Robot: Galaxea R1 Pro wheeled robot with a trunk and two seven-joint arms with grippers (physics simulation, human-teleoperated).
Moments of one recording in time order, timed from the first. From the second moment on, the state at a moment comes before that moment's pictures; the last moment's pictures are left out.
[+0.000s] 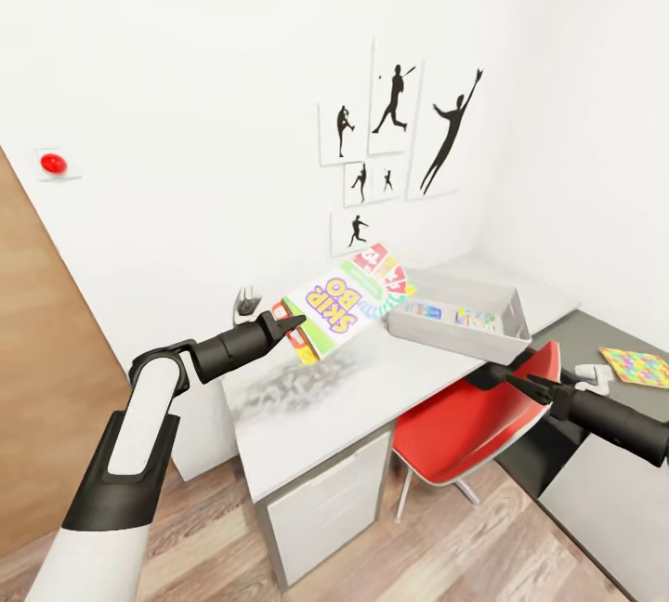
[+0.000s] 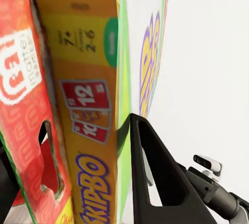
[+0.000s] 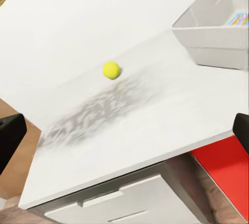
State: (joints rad) left arm -0.60 -0.03 -0.03 -1.60 1.07 0.96 -0.02; right arm -0.39 -0.27 -0.55 -1.46 -0.11 0.78 1.09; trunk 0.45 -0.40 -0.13
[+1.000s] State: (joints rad) left arm -0.60 -0.03 -0.04 -1.60 1.07 0.96 -0.02; right arm -0.39 -0.27 -0.57 -1.47 -0.11 0.78 1.09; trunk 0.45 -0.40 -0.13
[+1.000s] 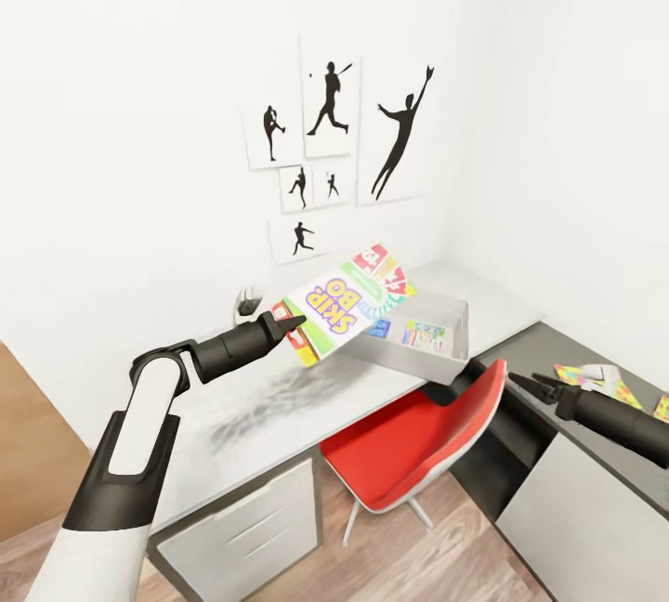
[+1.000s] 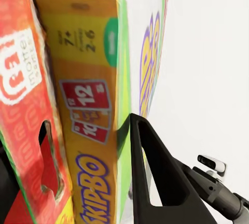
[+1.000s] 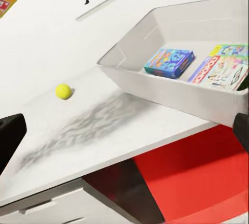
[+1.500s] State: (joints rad) left arm -0.60 -0.03 -0.04 -1.60 1.06 0.96 -0.01; right arm -0.39 -0.27 -0.58 -1.48 -0.11 0.78 1.09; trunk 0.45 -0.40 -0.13
